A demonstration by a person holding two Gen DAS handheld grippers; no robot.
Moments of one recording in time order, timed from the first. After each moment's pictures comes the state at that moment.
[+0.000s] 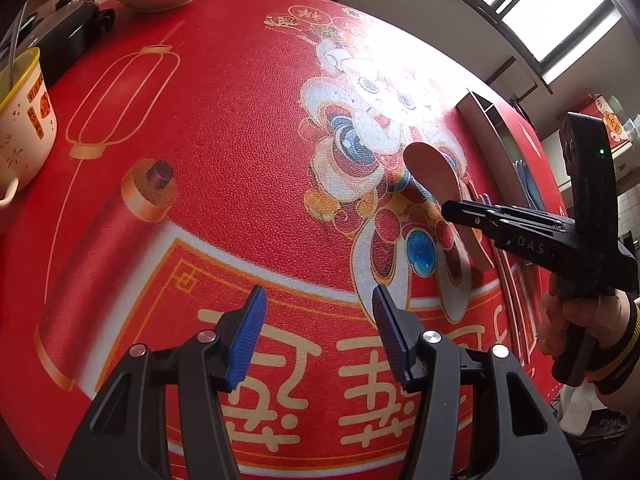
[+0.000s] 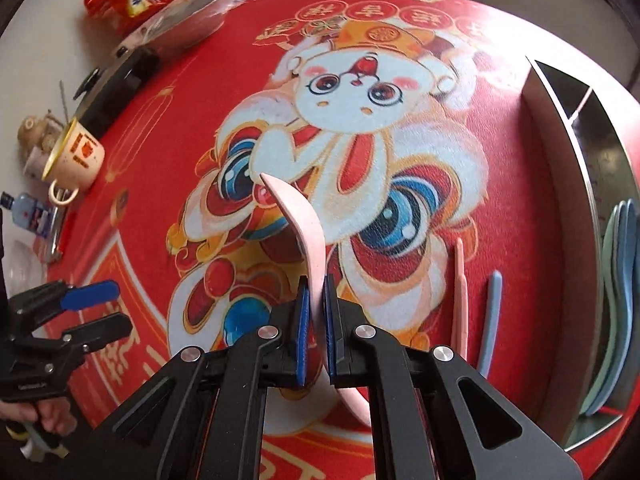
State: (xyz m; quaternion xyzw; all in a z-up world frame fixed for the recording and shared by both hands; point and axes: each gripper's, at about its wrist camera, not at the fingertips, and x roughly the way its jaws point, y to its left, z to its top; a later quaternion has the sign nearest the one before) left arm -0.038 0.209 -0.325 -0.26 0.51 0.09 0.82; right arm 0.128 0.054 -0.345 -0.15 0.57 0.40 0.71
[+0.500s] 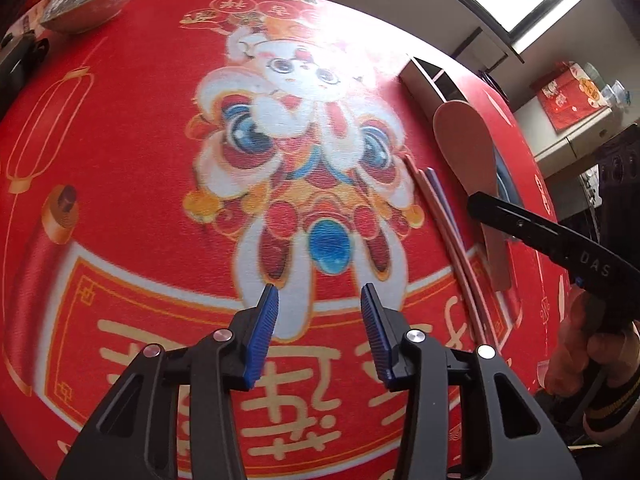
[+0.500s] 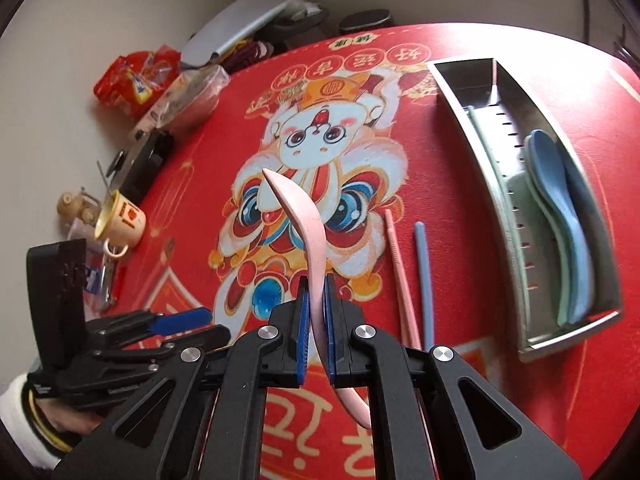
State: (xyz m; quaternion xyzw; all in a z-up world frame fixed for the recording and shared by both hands) left arm 0.008 0.145 -0.318 -0.24 0.52 0.03 0.82; right arm 0.117 -0.044 -0.290 0.00 0.53 0.39 0.75
